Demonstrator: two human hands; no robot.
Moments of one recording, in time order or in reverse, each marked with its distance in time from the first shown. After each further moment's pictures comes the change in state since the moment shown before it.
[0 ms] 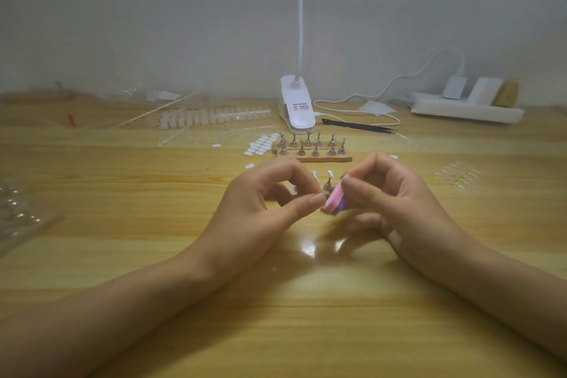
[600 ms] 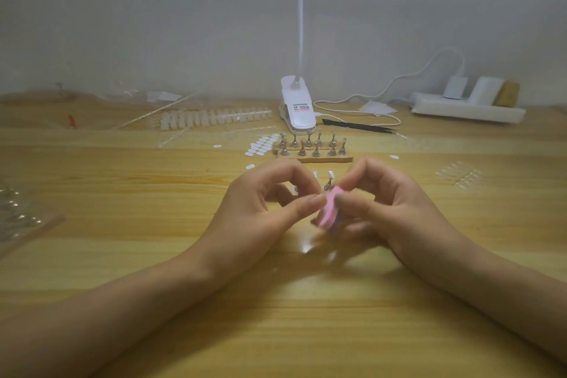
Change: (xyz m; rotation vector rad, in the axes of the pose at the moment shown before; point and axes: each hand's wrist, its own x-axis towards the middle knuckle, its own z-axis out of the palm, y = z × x) left_hand 0.000 0.001 0.000 0.000 0.002 0.001; right_hand 0.000 0.001 0.002 0.017 -0.054 0.003
